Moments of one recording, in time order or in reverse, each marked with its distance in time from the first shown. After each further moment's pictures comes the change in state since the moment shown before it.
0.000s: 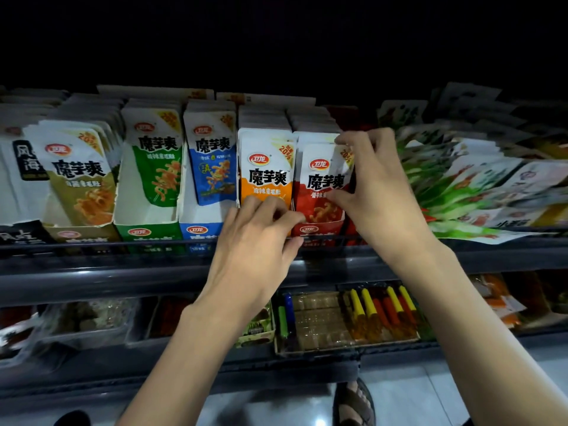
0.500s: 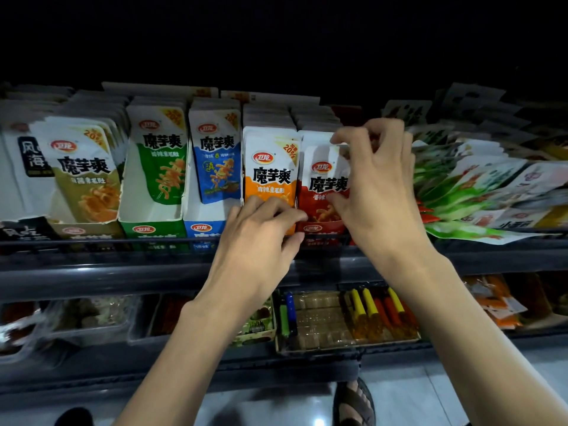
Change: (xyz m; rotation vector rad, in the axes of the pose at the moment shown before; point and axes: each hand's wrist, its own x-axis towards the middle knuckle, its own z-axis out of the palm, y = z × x) left_hand 0.001 -0.002 -0.007 -0.156 -0.058 -0.058; right_hand -0.004 -0.017 0.000 -0.210 0.145 -0.070
